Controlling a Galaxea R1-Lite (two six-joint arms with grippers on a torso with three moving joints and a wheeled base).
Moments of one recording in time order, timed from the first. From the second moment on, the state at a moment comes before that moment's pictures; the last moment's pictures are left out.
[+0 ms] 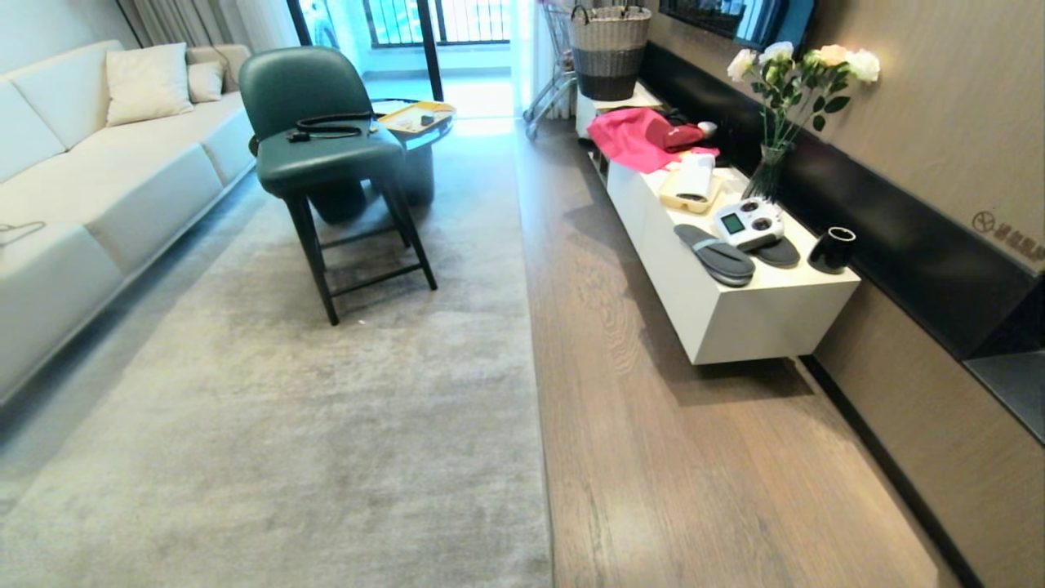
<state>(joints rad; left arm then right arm) -0.01 0.00 0.00 0.00 0.00 0.02 0.01 0.00 -0.03 0.09 0.01 -0.03</state>
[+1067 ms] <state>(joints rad) -0.01 0.00 0.00 0.00 0.00 0.02 0.01 0.00 -0.03 0.09 0.01 -0.03</state>
